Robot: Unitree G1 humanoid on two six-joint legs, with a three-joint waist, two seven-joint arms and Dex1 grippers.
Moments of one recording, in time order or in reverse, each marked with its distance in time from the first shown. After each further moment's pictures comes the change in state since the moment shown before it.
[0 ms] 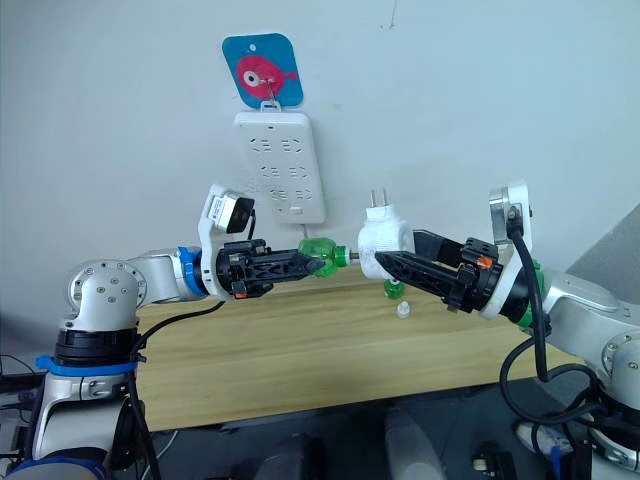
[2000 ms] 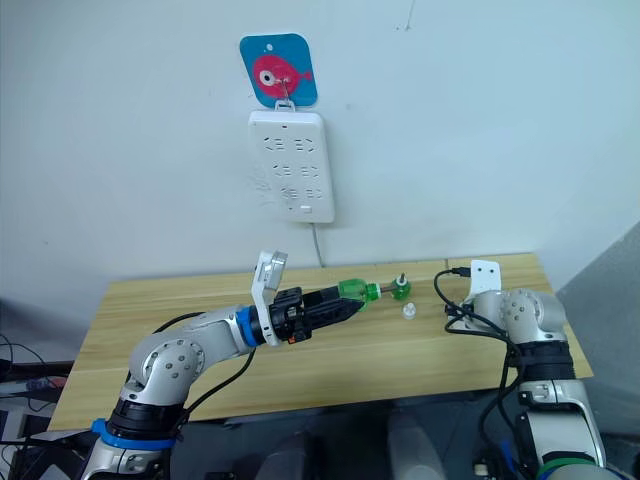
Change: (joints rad) left arm 0.340 -0.170 -0.171 -0.198 0.208 -0.385 0.193; right arm -0.190 0.231 0.264 0.832 -0.745 0.173 -0.784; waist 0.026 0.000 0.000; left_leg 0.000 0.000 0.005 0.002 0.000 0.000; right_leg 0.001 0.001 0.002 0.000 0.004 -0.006
